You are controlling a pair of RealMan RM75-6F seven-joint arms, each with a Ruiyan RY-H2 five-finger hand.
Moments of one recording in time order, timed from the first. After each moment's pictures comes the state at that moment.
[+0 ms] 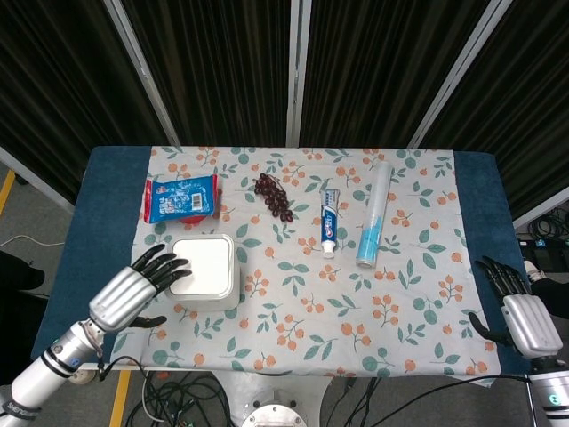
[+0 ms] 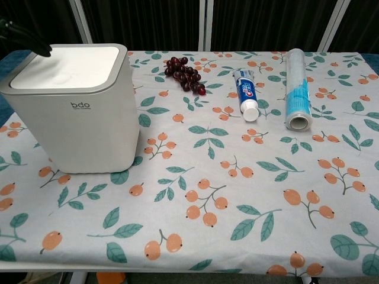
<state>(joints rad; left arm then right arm) -0.41 -1.07 -0.01 -1.74 1.85 1.22 -0.03 0.12 -1.01 0.00 -1.62 -1.58 1.40 0.29</state>
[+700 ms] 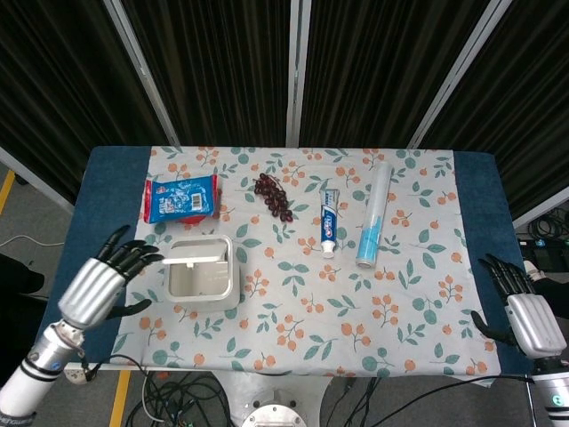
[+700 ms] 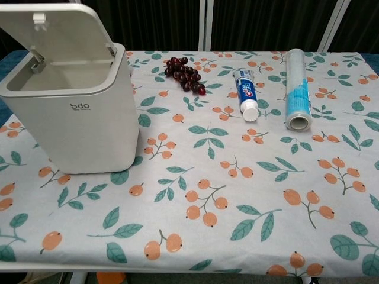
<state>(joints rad) -0.31 -1.09 -0.04 -1.72 1.78 1.50 -0.01 0.12 -1.01 0.00 -1.61 -1.59 1.43 0.30</state>
